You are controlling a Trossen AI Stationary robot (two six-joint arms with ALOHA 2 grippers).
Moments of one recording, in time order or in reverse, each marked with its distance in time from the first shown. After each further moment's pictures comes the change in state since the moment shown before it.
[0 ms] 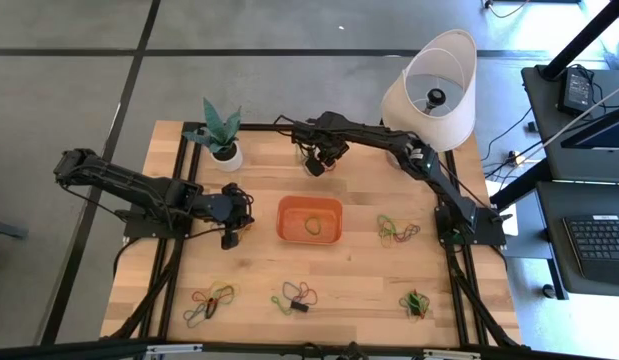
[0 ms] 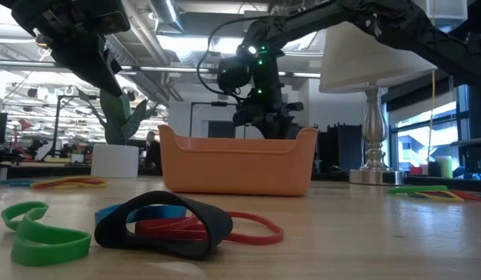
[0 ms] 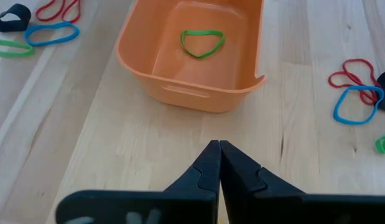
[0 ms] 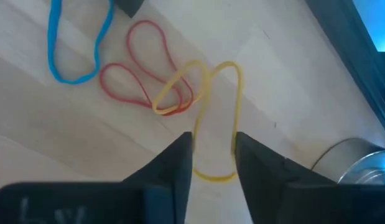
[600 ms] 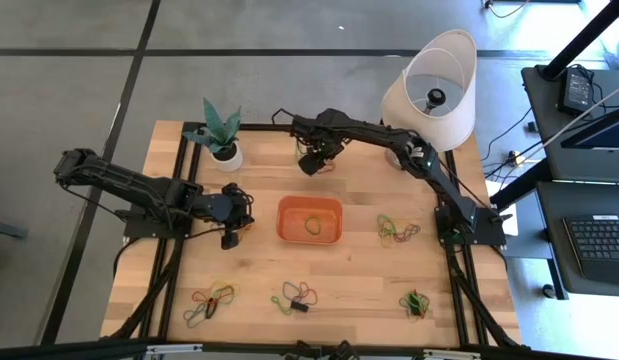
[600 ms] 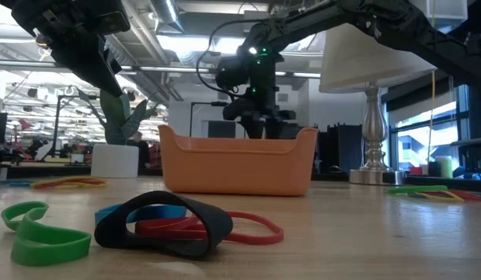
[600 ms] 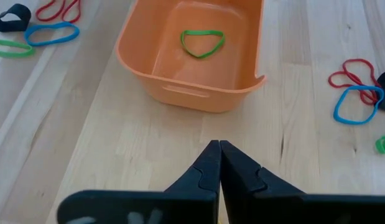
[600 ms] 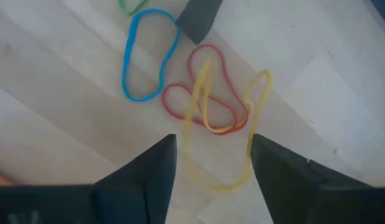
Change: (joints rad) left arm 0.000 0.000 0.000 0.000 0.000 0.000; right arm -0.020 0.000 0.000 0.115 -0.183 -0.031
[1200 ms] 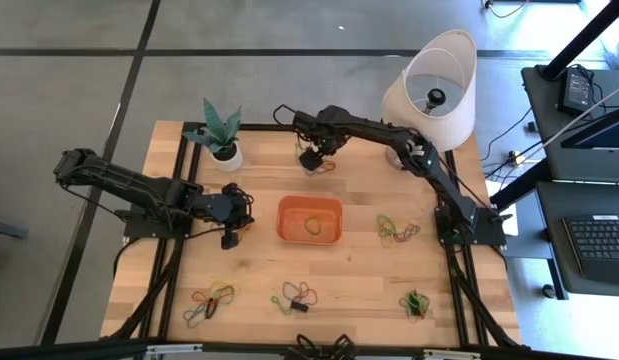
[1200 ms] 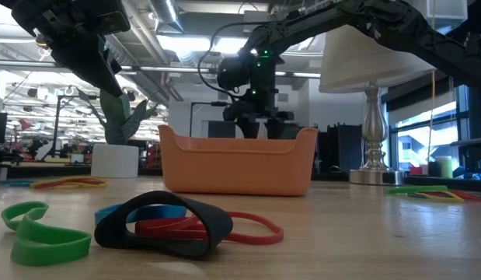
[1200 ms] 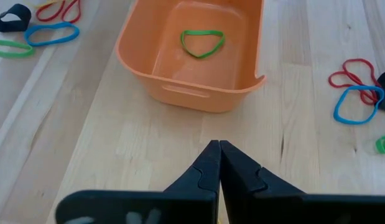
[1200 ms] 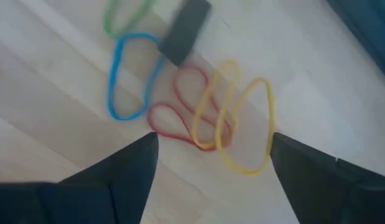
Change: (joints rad) left arm 0.000 0.000 0.000 0.000 -0.001 0.001; right arm -0.021 0.000 0.000 0.053 0.018 -0.040
